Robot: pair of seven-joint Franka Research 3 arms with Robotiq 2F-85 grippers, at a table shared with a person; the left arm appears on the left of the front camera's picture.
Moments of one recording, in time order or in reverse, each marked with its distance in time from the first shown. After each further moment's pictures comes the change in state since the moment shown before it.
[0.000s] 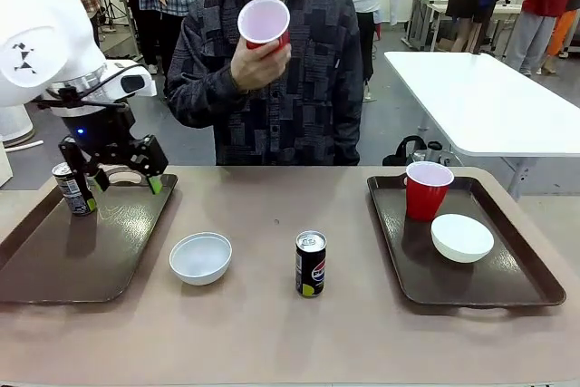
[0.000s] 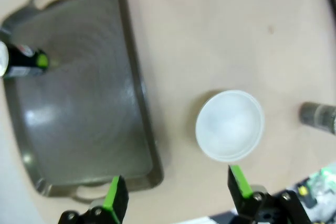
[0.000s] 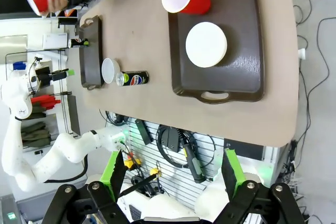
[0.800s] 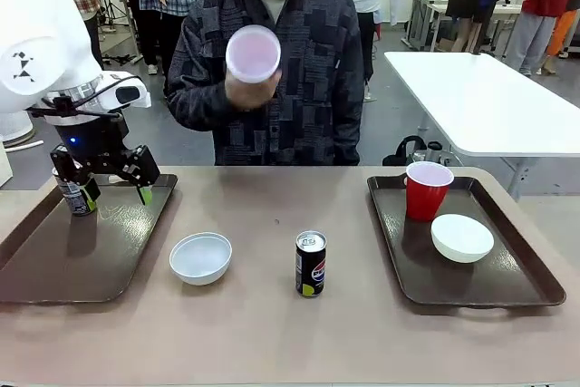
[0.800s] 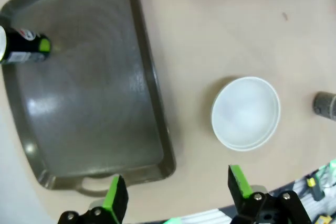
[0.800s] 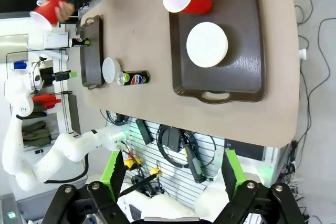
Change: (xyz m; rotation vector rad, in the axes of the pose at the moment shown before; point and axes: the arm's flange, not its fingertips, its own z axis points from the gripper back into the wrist) left arm -0.006 0.022 -0.011 0.022 0.073 0.001; right arm 0.001 0.000 -0.001 0.004 0.002 0.003
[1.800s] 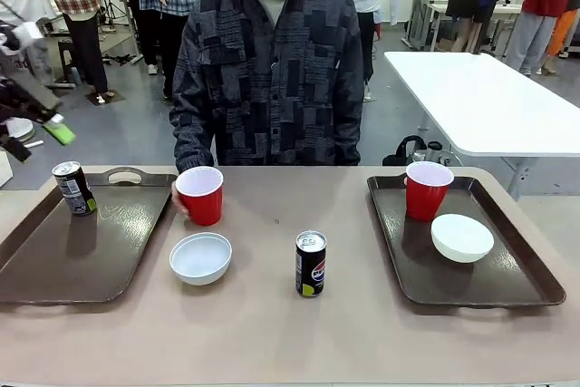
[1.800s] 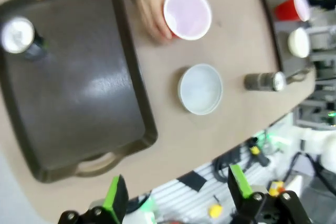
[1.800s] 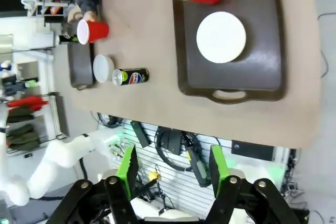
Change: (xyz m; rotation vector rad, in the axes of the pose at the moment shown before) left arm -0.017 0.117 0.094 -0.380 -0.015 -0.014; right arm -0.015 0.054 -0.058 -0.073 0.008 -0.002
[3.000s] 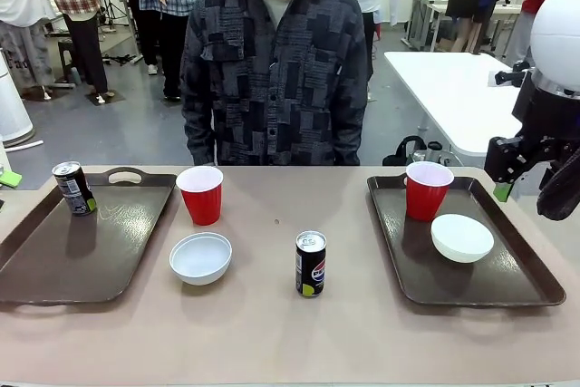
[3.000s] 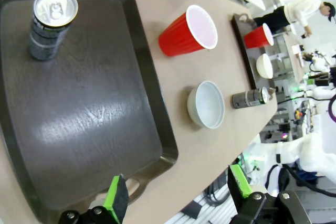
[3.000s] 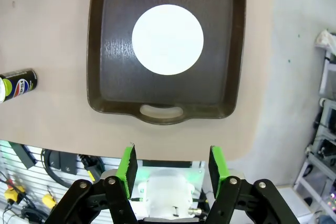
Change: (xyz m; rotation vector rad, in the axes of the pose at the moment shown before) left arm -0.059 0.180 -0.049 -0.357 -0.226 0.017; right arm 0.005 0.111 -0.184 -0.719 0.073 0.225
